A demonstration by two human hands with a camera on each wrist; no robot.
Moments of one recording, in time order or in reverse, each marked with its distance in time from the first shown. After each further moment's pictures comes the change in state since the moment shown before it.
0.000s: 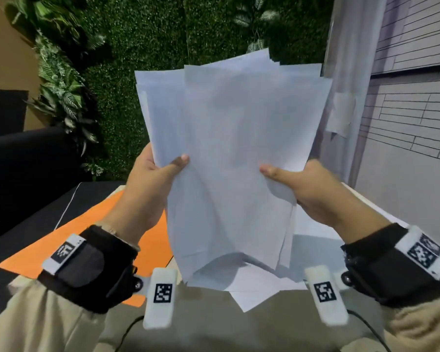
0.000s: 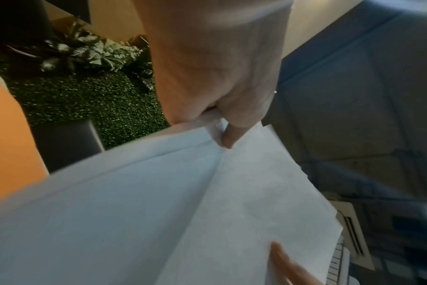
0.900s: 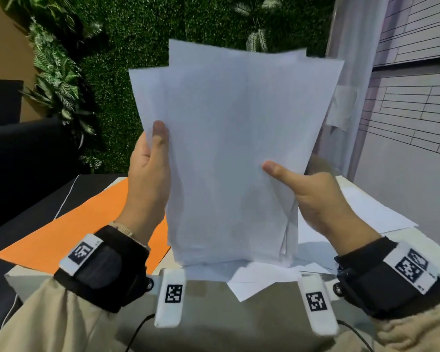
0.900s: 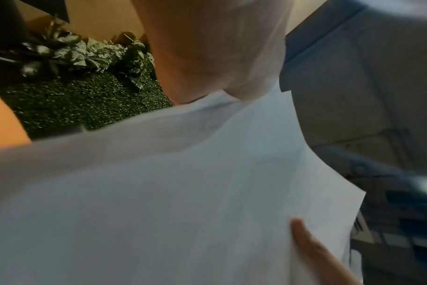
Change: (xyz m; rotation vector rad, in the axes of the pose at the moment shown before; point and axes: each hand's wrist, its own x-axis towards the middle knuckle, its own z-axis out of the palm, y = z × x) left_hand -0.014 -0.002 0.025 -0.024 0.154 0.209; right_hand -0.025 0.018 0.002 0.112 0.128 -0.102
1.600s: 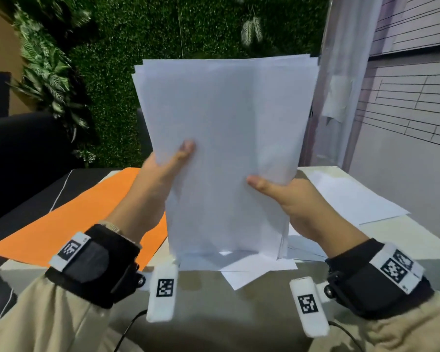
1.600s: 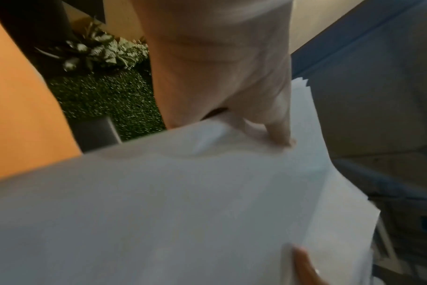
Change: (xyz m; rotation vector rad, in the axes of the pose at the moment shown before) left_hand -0.010 -0.018 -0.009 -0.037 -0.260 -0.297; right_hand -0.014 0.024 0.000 -0.063 -0.137 0.150
